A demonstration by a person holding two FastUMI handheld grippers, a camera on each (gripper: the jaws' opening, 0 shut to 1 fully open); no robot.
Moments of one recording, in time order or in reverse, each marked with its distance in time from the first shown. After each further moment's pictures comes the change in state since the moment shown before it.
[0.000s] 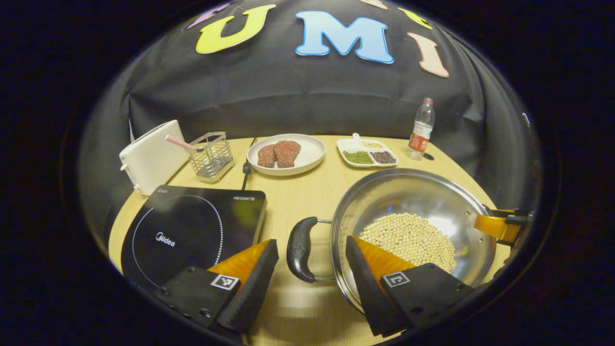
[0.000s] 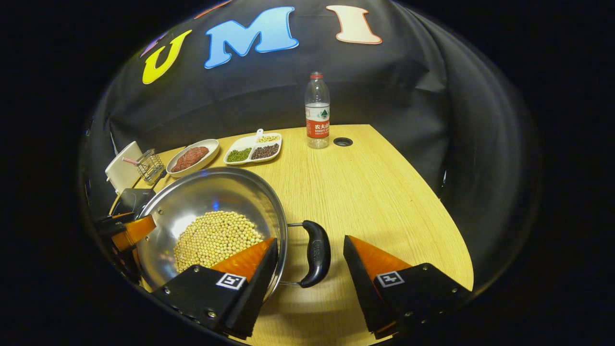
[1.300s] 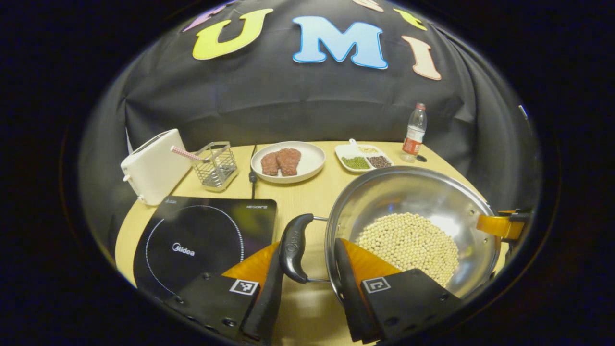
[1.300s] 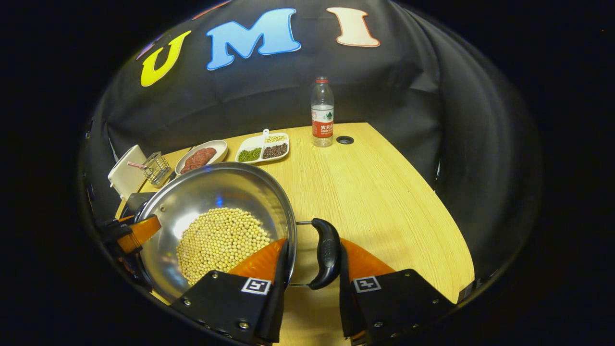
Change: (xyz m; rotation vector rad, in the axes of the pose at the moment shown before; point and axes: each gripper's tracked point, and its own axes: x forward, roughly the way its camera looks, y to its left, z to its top) left arm -0.036 0.024 0.018 0.037 -0.033 -0.054; right arm -0.050 0.039 0.000 0.027 0.009 -0.075
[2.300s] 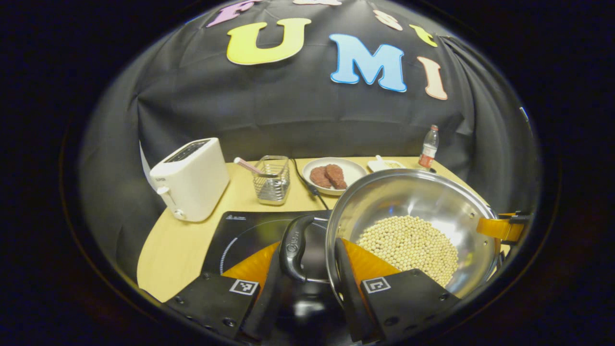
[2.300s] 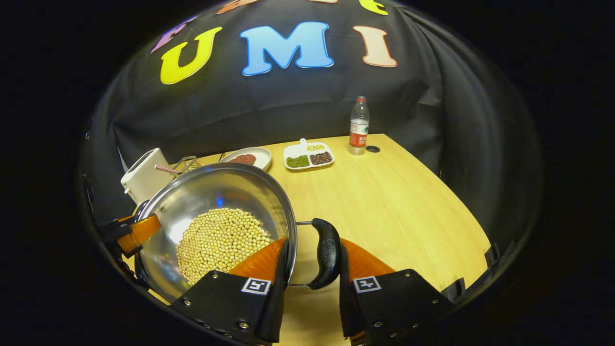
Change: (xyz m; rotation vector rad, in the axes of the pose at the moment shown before) left arm -0.051 0.172 0.013 0.006 -0.083 -0.017; right arm -0.052 0.159 -0.011 0.019 -0.057 -0.016
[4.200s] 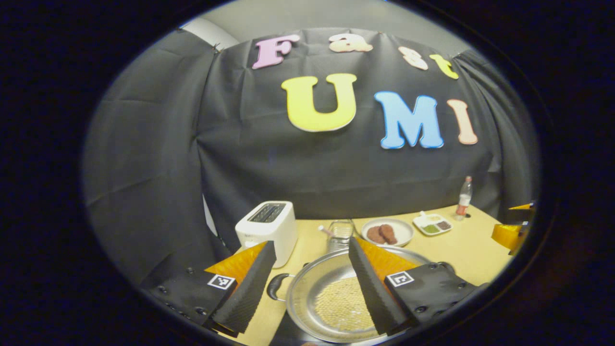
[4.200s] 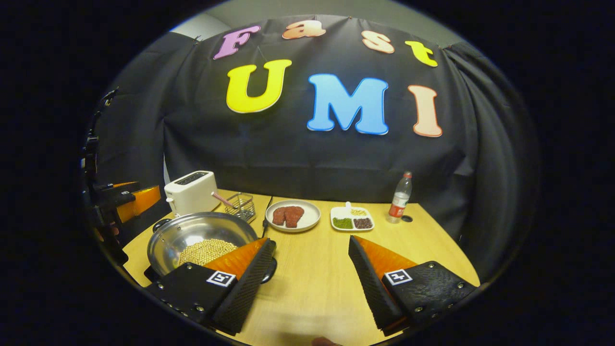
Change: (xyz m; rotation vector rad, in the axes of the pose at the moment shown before) left arm -0.145 0.077 0.118 0.002 -0.390 0.257; right arm -0.083 0.053 0.090 -0.215 -0.388 0.165
